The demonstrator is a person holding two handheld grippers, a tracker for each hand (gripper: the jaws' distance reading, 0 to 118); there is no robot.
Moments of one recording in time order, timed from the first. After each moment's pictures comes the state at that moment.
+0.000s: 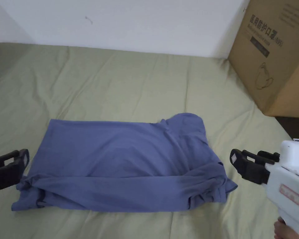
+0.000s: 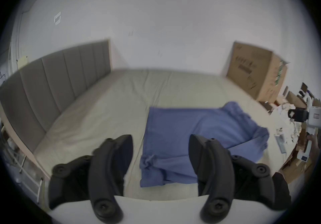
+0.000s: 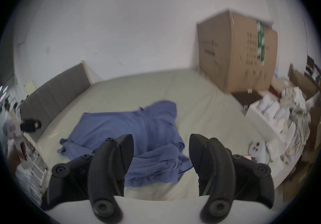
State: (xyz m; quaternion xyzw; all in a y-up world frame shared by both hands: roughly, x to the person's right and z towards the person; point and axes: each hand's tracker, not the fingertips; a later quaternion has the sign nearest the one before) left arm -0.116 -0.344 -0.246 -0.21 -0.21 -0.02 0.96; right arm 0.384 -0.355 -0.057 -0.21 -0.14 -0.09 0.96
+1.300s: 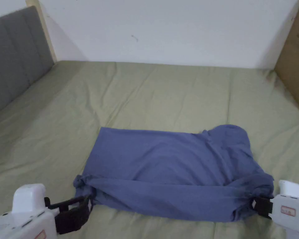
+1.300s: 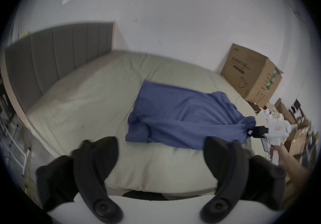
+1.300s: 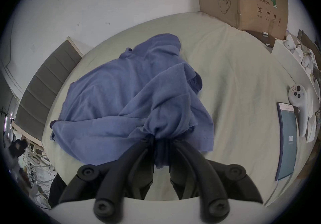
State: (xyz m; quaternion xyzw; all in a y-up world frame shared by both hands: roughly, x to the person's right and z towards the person) left arm -0.142 -0.405 -0.227 -0.35 -0.18 0.07 0.92; right arm 0.407 -0.486 -0.130 -0.41 -0.12 -0.21 0.88
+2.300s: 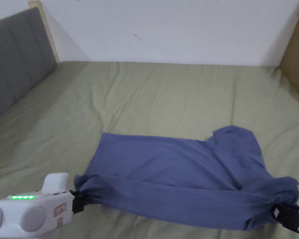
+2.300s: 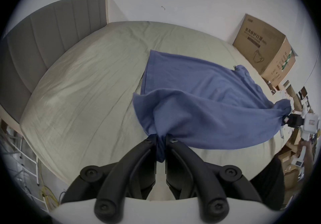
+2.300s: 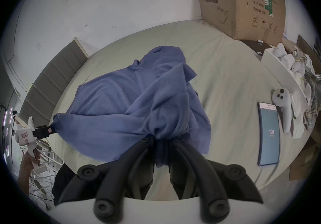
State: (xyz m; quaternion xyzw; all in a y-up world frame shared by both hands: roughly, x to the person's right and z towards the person) left arm -0.136 -0.442 -0.292 -0.43 -0.19 0.00 0.88; right arm 0.400 -0.440 -0.083 -0.40 -0.11 -0.20 0.89
